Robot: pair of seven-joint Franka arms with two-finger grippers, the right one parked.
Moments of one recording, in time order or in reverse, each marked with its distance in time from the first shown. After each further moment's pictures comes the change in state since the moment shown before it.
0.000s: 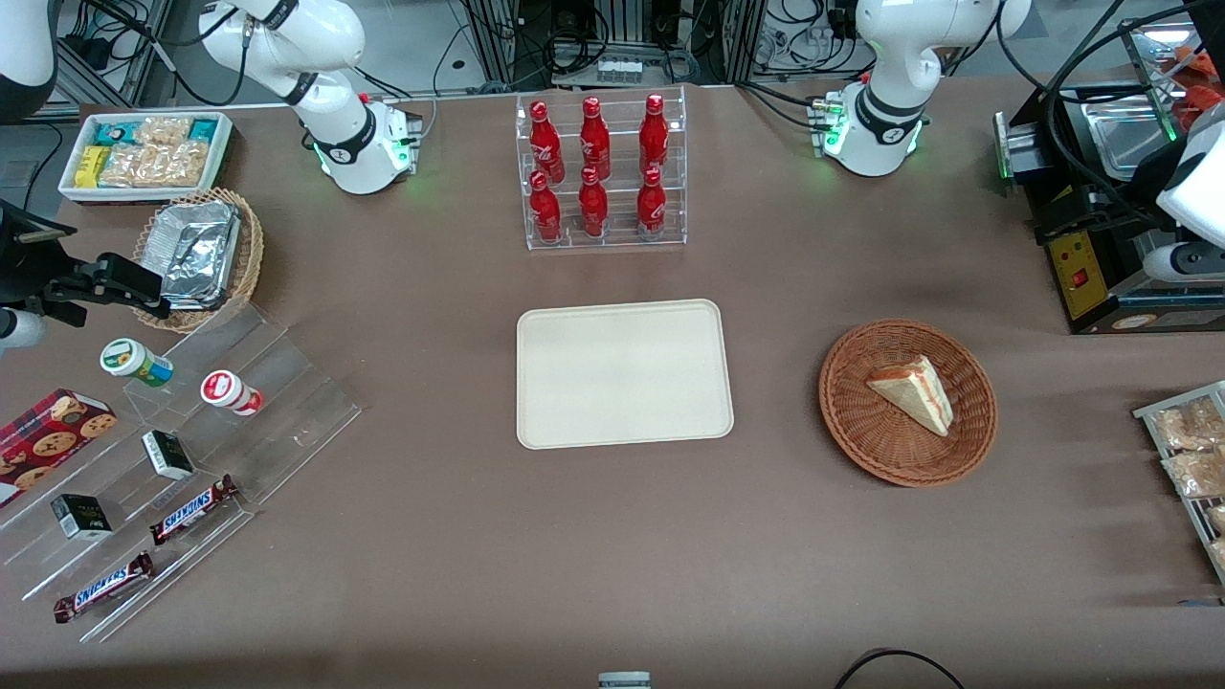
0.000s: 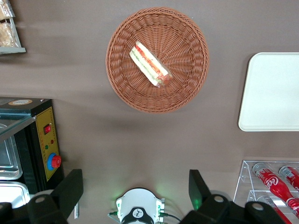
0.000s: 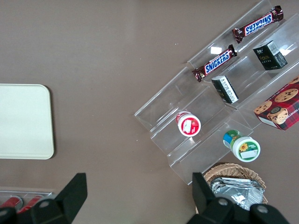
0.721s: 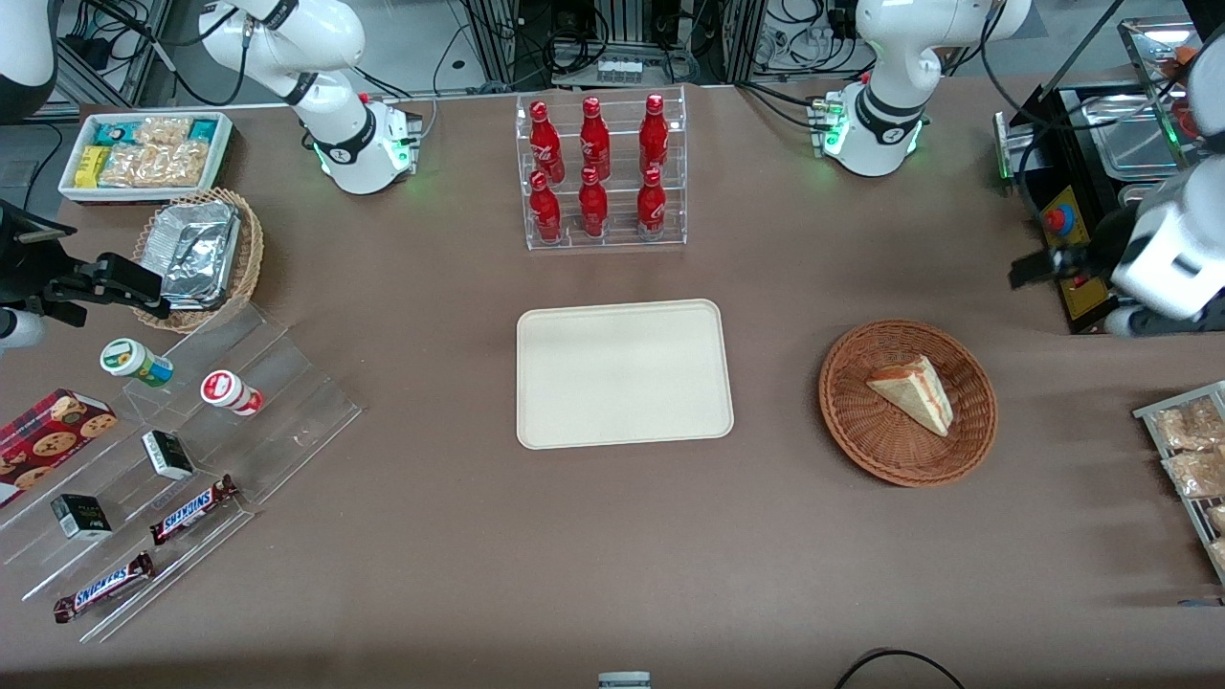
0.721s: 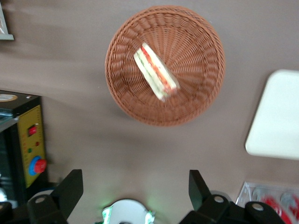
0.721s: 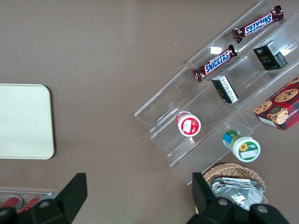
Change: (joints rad) arm 0.005 0.077 0.000 -0.146 0.001 0.185 -0.134
